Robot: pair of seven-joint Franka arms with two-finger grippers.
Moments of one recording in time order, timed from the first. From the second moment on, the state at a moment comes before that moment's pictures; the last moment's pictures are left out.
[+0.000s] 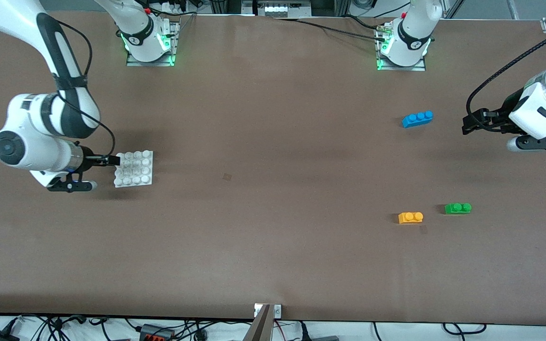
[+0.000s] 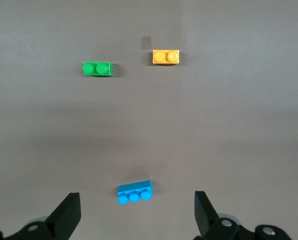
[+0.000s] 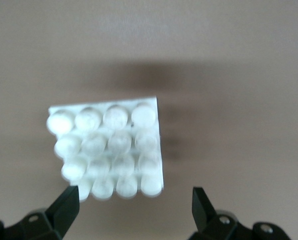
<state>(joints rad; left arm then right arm) 0.05 0.04 -0.08 -1.68 -0.01 1.62 -0.07 -0.02 0.37 -0.01 -2.03 -0.02 2.20 -0.03</state>
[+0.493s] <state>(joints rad) 0.05 0.05 -0.08 -1.68 -0.01 1.62 -0.07 -0.02 0.46 -0.01 -2.10 -0.02 2.42 -0.03</state>
